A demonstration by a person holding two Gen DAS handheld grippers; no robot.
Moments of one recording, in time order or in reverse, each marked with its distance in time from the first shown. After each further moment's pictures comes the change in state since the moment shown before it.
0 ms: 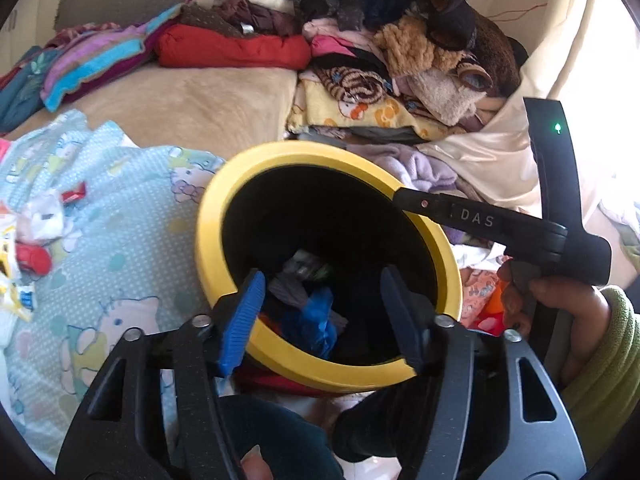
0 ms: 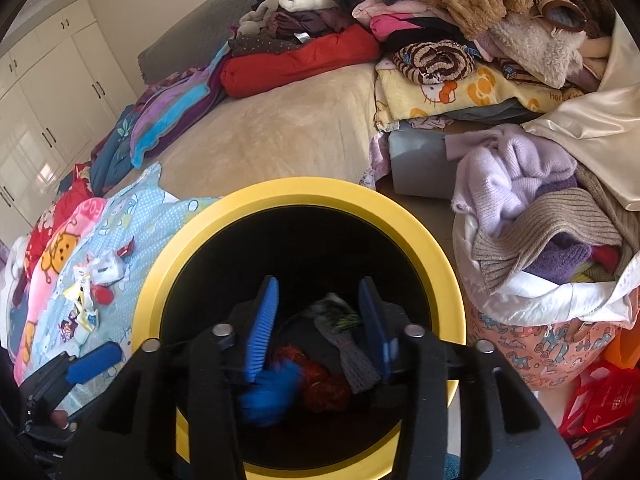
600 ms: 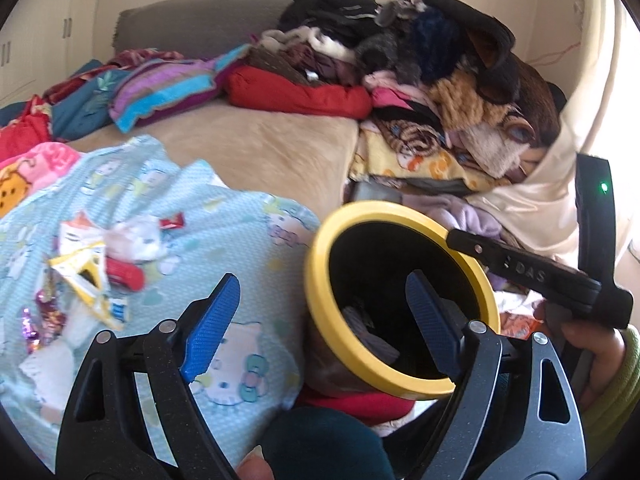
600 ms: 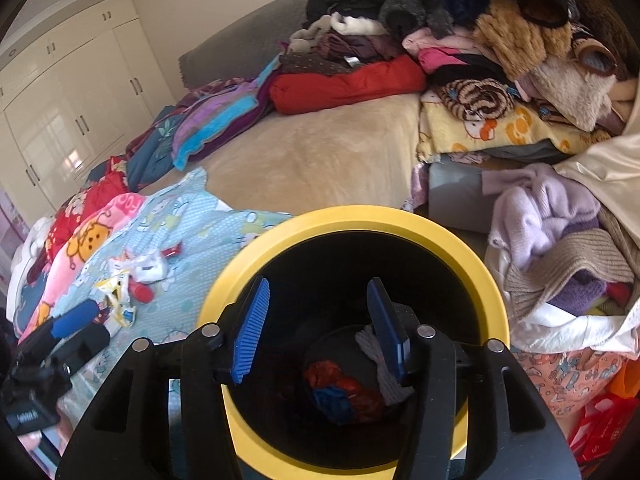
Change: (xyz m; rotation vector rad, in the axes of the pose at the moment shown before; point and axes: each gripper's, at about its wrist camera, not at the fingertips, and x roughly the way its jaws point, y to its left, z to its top) left arm -0.064 0.045 0.011 -0.082 -0.155 0.170; right arm -0.025 0.053 0.003 -0.108 -0.072 0.090
